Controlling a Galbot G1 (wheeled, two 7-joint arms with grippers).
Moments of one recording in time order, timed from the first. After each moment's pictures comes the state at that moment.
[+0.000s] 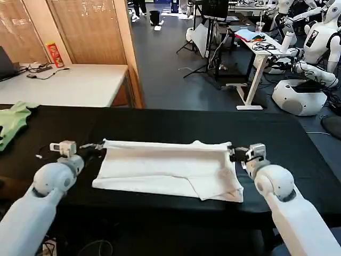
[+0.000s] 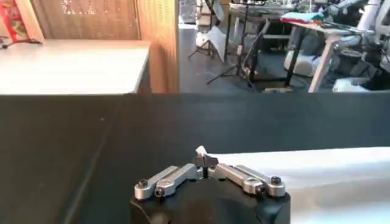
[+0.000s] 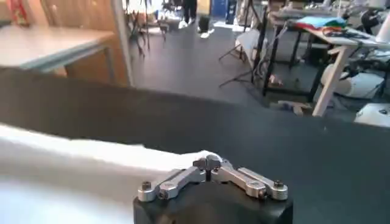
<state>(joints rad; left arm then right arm) 1.05 -0.83 -0.44 -1.80 -0.76 0.61 -0.10 -1.08 0.97 0.37 1.94 0.59 -0.74 0.12</state>
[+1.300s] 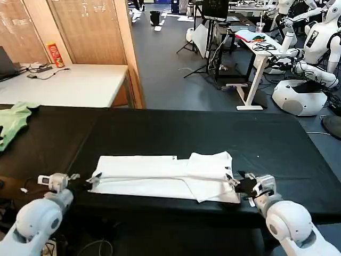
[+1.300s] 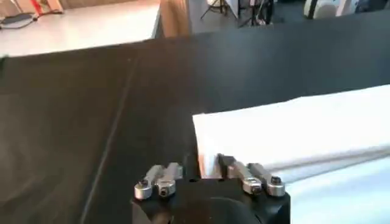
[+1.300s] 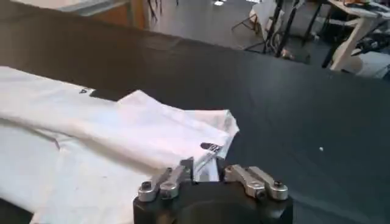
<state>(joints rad) 1.39 -0.86 -0.63 -2.05 -0.71 0.69 -0.15 -1.31 0.94 0.50 2.12 0.60 -0.74 0.14</state>
